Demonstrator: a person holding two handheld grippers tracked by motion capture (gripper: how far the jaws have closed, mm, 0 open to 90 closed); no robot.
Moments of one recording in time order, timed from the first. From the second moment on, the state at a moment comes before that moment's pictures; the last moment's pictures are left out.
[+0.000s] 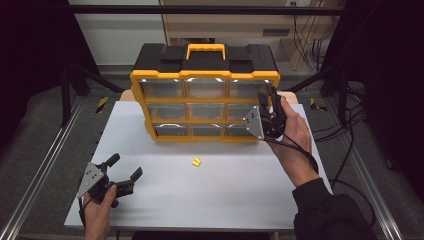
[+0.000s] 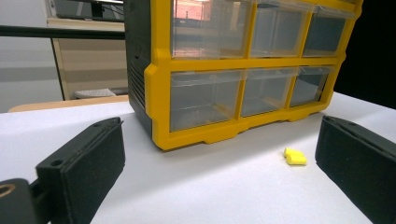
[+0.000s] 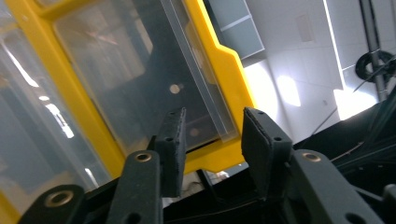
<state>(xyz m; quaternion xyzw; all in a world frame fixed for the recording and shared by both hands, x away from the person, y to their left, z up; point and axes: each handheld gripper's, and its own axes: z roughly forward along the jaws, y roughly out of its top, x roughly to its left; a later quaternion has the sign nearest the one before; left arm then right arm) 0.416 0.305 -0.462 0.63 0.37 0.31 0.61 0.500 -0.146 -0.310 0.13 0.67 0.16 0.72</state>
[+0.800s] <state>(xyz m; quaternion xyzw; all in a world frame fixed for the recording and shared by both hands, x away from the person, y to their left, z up) 0.417 0.304 -0.463 0.64 0.37 0.31 0.60 0.519 -0.140 -0.317 0.09 0.65 0.12 0.75</state>
